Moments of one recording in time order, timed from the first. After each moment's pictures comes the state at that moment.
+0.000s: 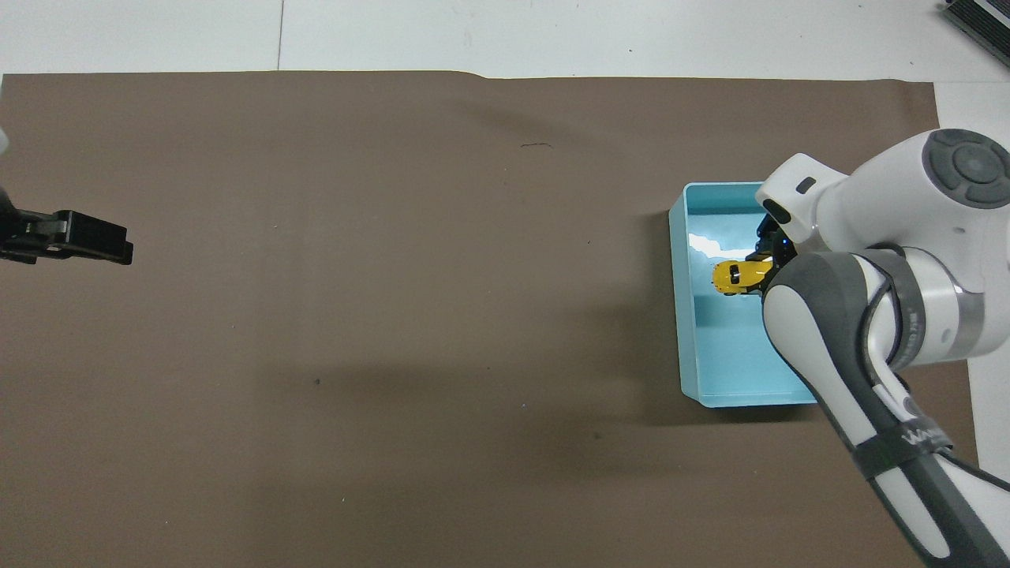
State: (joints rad) left arm -0.09 0.00 0.01 -1.54 -0.02 1.56 0.00; right arm 0.16 0.12 -0.08 -1.91 0.01 1.97 -1.45
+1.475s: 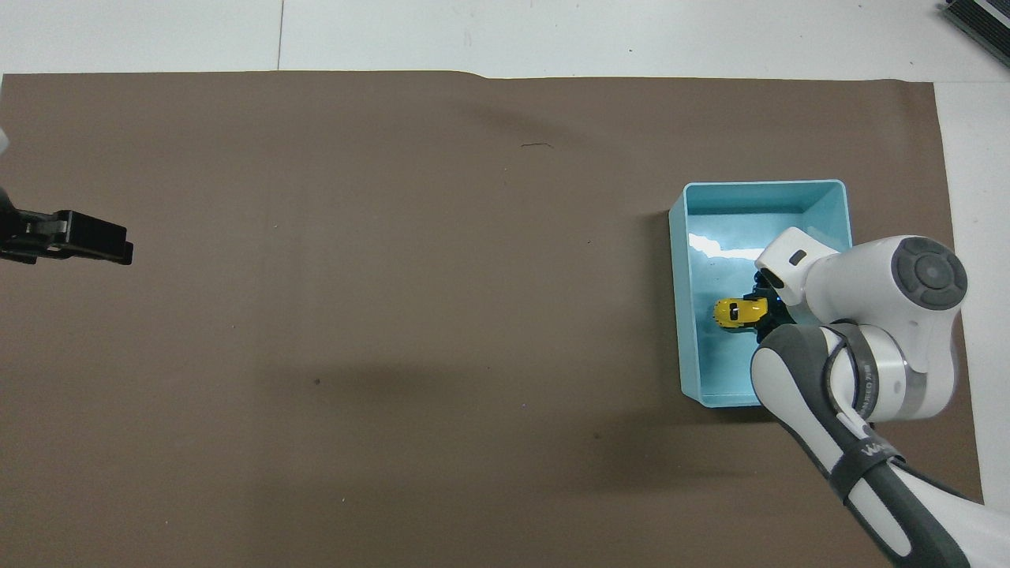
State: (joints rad) left arm -0.09 0.00 0.01 -1.54 -0.02 1.56 0.00; right arm 0.11 0.10 -0.08 -2.24 0.01 2.35 -1.50
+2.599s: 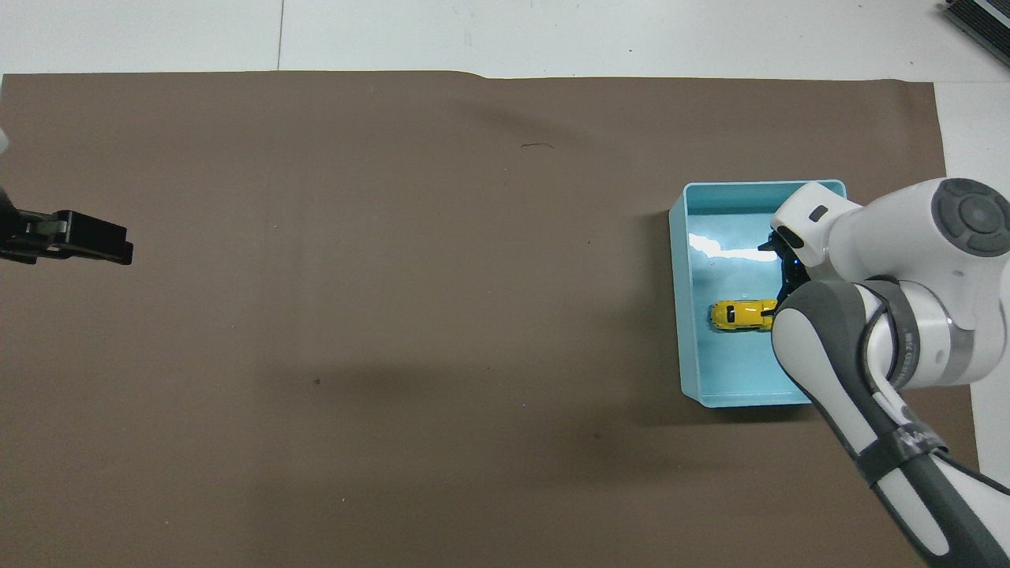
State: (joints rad) left arm -0.09 0.00 0.01 -1.54 -0.02 1.56 0.00; right arm 0.11 0.10 -0.07 -2.02 0.01 2.14 -1.49
